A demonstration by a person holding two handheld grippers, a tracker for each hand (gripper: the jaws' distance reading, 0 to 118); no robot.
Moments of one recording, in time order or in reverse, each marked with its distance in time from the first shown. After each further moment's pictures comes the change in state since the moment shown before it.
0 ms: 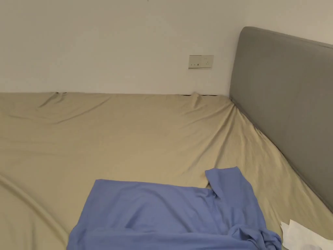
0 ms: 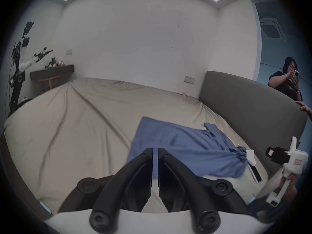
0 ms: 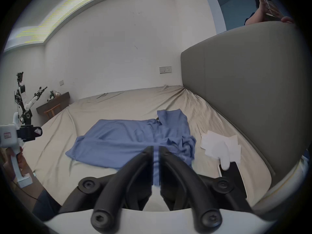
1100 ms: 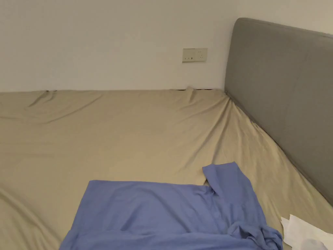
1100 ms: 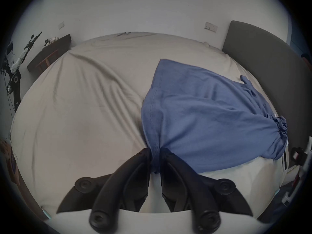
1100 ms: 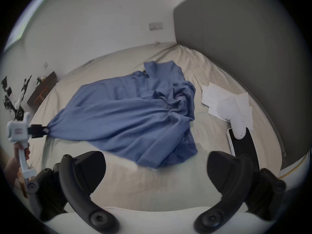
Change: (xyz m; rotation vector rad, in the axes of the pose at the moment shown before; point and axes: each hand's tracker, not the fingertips) left arm -0.028 -0.021 -0.159 -0.453 0.156 -0.068; right arm 0.044 -0.024 -0.107 -0.436 -0.066 -0.074
